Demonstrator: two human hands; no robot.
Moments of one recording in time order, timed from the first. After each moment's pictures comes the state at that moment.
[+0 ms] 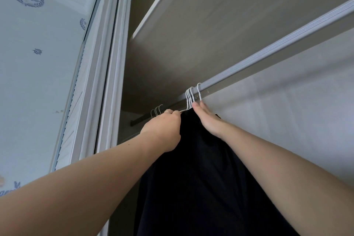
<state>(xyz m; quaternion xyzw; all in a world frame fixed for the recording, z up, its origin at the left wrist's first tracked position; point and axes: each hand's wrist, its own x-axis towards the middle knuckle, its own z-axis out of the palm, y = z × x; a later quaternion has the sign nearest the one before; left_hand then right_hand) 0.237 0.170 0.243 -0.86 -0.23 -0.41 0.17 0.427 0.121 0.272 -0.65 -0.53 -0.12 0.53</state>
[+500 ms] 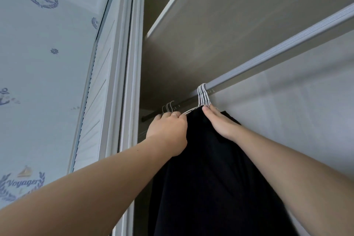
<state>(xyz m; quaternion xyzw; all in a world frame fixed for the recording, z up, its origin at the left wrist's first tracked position) 0.212 0.180 0.226 -0.85 -0.24 -0.39 0.26 0.420 0.124 0.253 -0.66 -0.53 -0.14 0.51</state>
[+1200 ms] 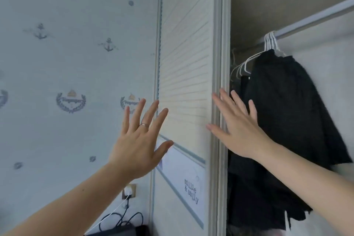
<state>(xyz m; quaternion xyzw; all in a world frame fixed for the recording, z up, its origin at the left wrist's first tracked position) -0.155 0.180 -0.008 -0.82 -0.30 -0.40 0.29 0.102 0.064 0.037 -0.64 -0.63 -0.33 0.27</state>
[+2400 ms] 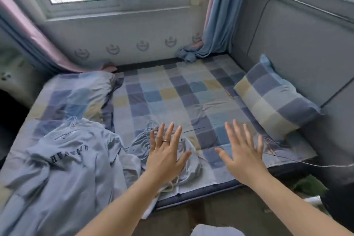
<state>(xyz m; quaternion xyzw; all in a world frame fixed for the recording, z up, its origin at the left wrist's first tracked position) -0.860 -0.227 -0.463 -0.26 -0.96 -0.10 0.01 -0.779 0.009 -0.435 -0.12 -0.99 0.11 -0.03</state>
